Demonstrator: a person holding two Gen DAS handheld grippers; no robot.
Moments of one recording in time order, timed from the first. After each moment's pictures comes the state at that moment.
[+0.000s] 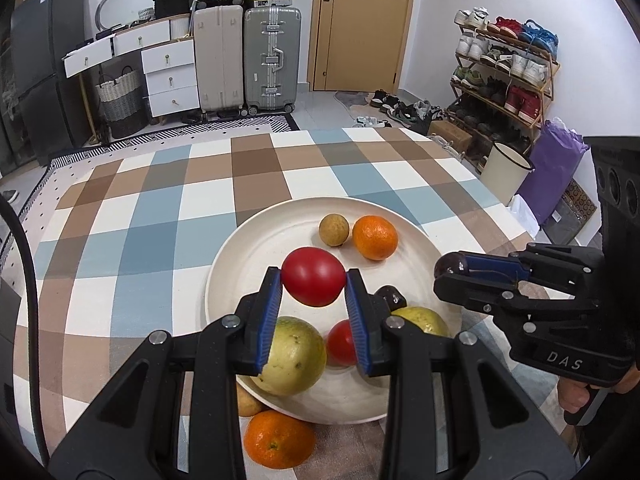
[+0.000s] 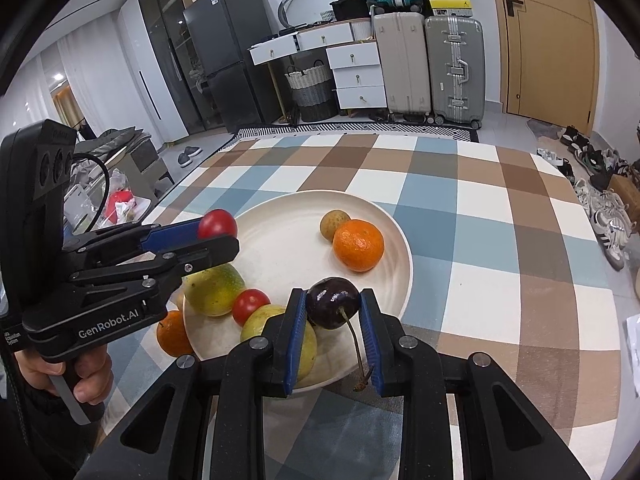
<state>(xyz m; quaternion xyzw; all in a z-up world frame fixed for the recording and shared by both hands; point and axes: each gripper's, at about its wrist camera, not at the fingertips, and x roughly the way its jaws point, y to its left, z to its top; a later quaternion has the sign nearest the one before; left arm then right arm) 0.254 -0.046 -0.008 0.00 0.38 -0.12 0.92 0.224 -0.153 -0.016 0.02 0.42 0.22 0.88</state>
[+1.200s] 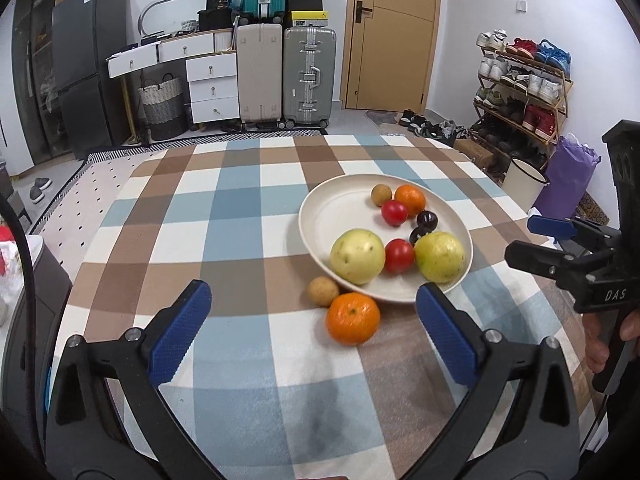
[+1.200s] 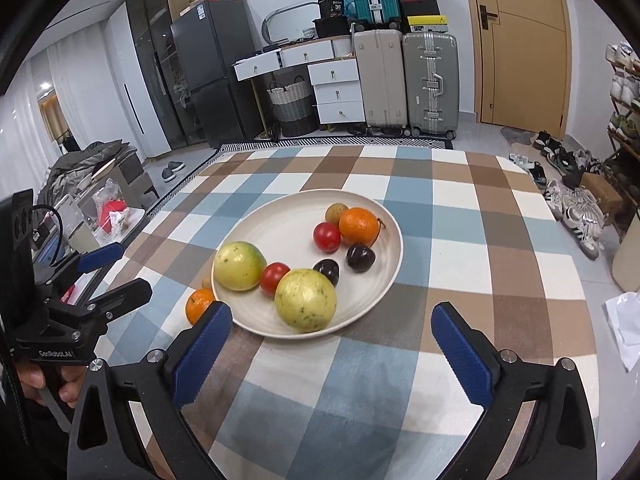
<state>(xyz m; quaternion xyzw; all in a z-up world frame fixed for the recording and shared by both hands) 0.130 0.029 0.007 -0.01 0.34 -0.06 0.94 0.154 -0.151 0.010 0.03 0.39 0.17 0.90</state>
